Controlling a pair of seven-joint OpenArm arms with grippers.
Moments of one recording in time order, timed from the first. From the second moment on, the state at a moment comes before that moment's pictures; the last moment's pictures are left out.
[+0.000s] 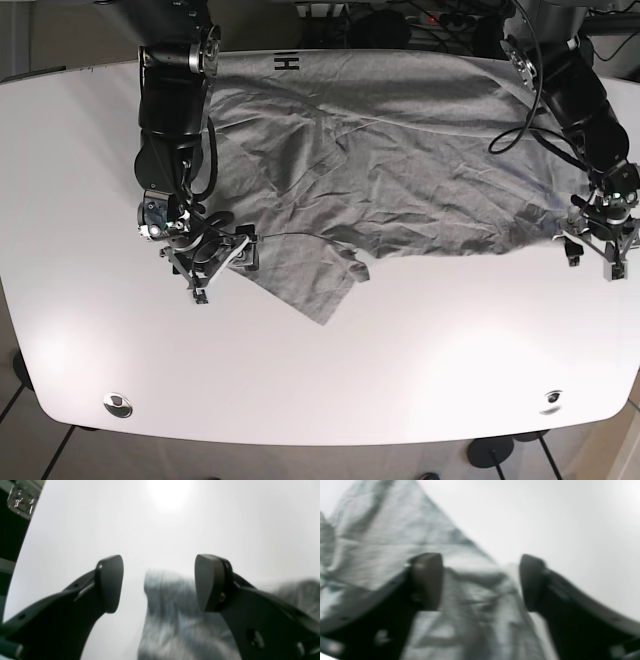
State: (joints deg) left arm -18.0 -20.5 -35.4 61.2 6.8 -28.1 24.4; right arm 18.0 -0.2 11.5 64.2 3.3 23.6 -37.4
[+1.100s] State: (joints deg) left arm -14.4 -19.1 -38.5 72.7 -8.4 -37.9 36.7; right arm 12.4 -0.7 11.7 89.1 3.4 23.4 -45.2
